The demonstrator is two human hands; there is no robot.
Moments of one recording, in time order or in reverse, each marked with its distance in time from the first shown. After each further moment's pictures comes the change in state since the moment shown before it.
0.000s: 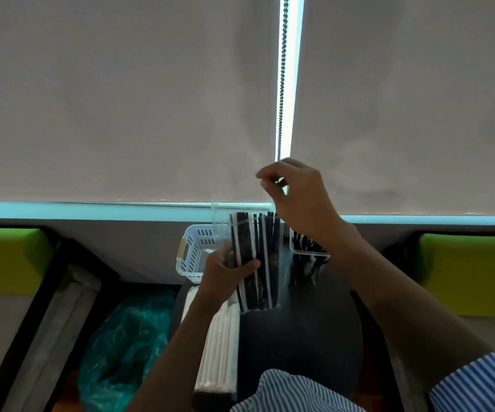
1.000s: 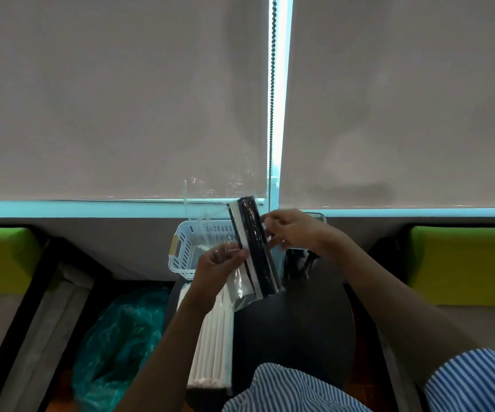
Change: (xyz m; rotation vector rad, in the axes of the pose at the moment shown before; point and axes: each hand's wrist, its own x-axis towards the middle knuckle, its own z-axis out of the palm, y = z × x) left_hand 0.004 -0.015 -0.004 -0.136 -0.044 -0.094; right_hand -0.044 0.056 0.008 0.357 -0.664 0.751
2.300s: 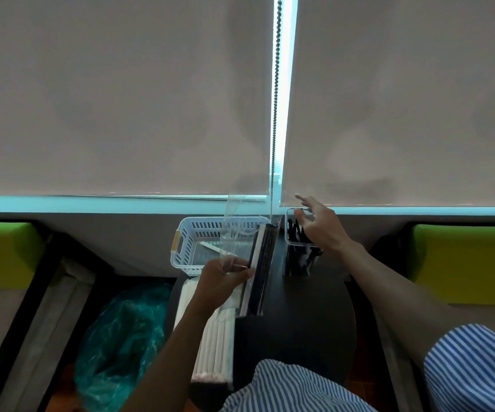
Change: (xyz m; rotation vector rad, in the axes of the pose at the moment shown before) left_hand -0.007 -0.024 -0.004 0.386 -0.008 -0.005; right_hand 0.021 0.068 -0.023 -0.245 0.460 -0.129
